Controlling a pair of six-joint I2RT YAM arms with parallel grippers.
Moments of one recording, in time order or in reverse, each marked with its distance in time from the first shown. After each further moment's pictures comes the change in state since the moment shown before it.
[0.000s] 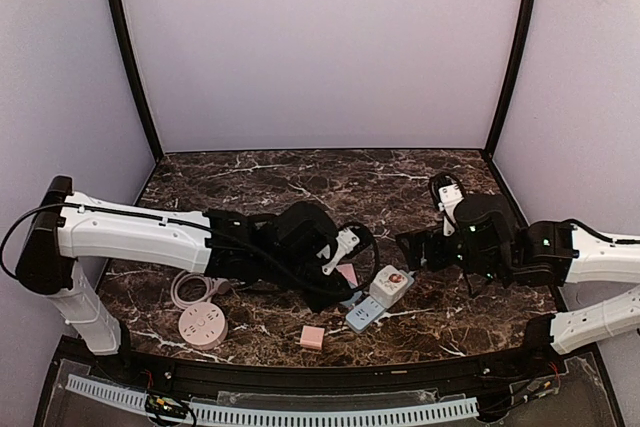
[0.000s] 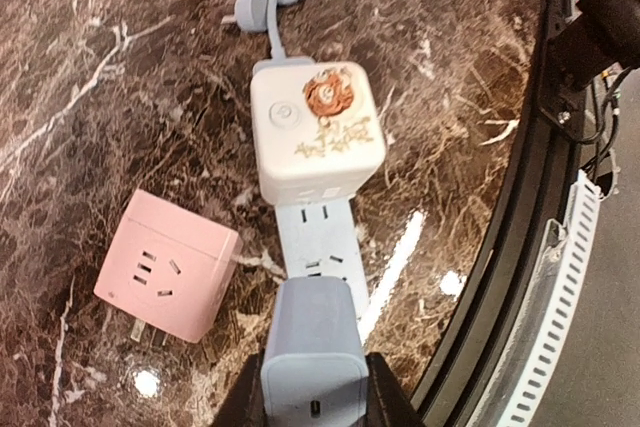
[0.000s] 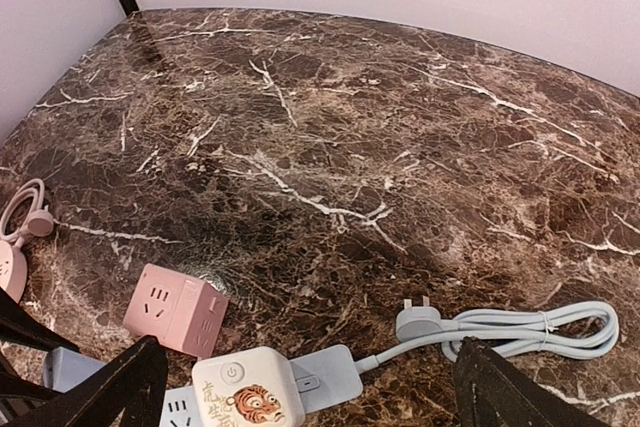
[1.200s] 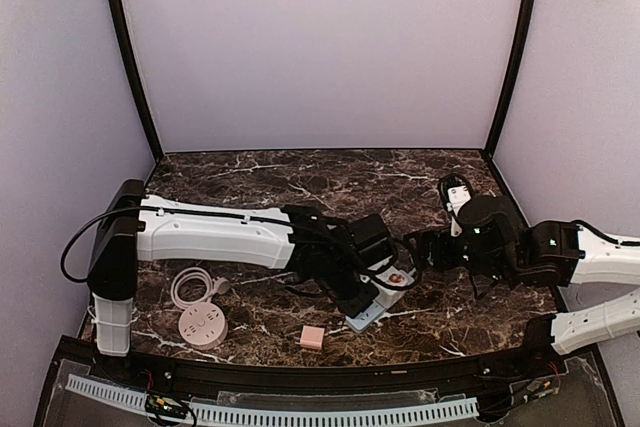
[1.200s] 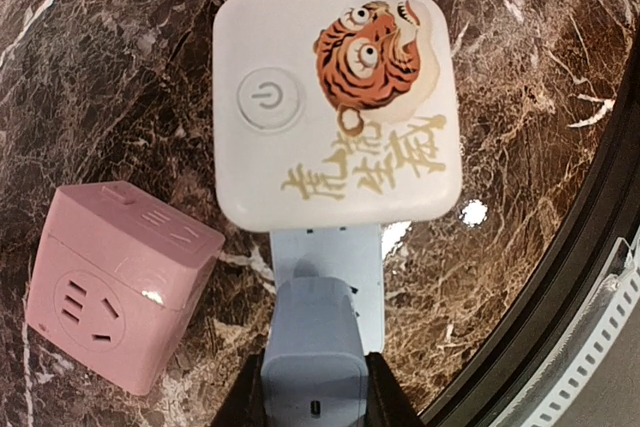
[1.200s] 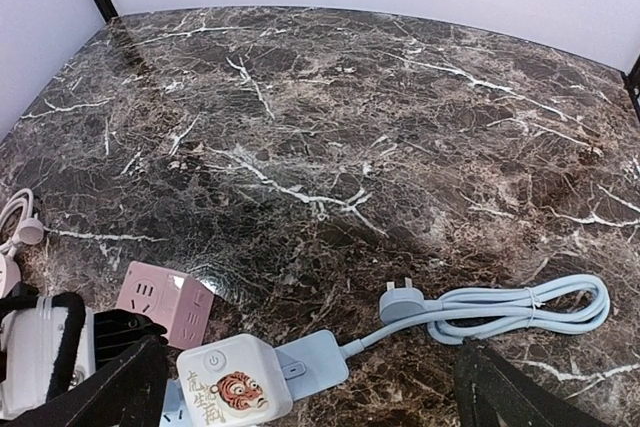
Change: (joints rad) left arm -0.037 0.393 0.467 -0.419 -0.060 -0.109; right arm 0.000 -0.033 0.000 -0.081 0.042 0.080
